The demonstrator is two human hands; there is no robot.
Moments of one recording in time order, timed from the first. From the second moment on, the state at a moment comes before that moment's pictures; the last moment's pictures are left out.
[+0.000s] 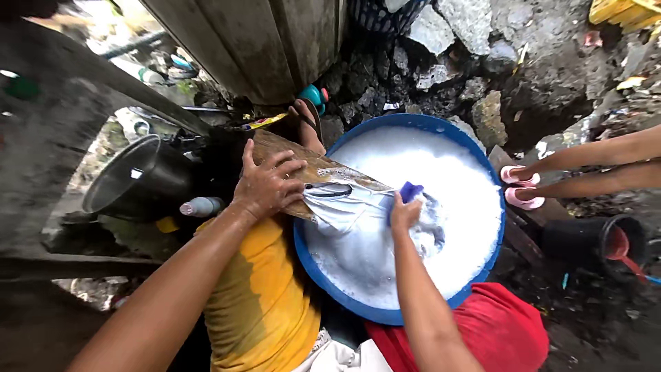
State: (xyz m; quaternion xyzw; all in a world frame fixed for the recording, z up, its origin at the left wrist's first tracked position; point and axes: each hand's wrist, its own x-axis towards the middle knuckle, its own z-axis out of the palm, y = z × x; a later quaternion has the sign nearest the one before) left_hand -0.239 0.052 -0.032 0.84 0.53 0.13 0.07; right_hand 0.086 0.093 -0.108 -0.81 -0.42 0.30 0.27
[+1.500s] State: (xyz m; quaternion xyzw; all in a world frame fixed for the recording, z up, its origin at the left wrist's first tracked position) left_hand -0.240 0.053 -0.032 0.84 0.53 0.13 0.07; right_hand -0.016 0.016 -0.051 -0.68 -0.62 0.38 0.12
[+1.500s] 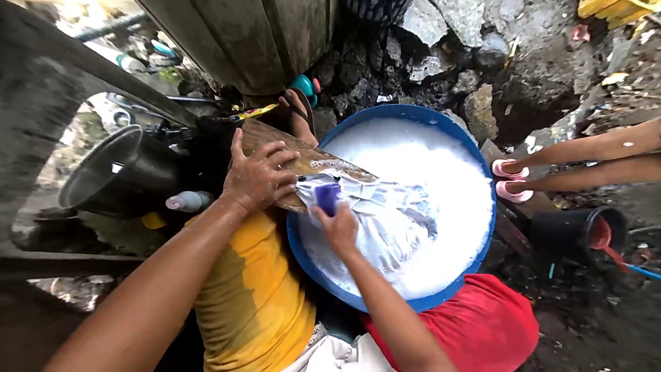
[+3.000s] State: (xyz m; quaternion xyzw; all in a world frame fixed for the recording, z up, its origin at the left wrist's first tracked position) left_hand -0.238 0.055 -0.034 0.83 0.53 0.14 0.05; right_hand 0.110 0.101 -0.115 -0.82 -0.42 0.29 0.25
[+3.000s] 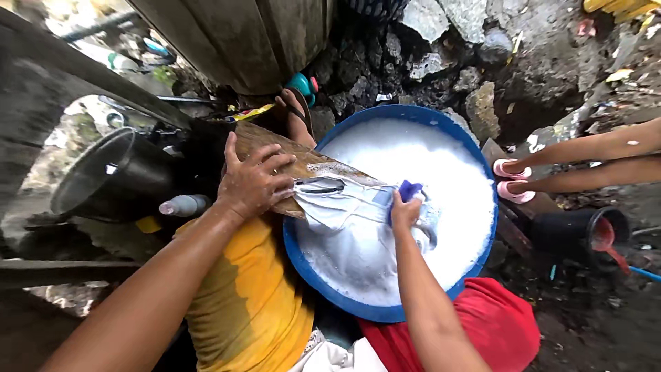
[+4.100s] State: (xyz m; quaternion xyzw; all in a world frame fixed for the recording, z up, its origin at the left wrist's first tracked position) left_hand -0.236 0.054 -0.033 0.83 0.54 0.13 0.05; right_hand 0.059 -0.059 -0.146 -0.56 -0.60 0.48 -0.29
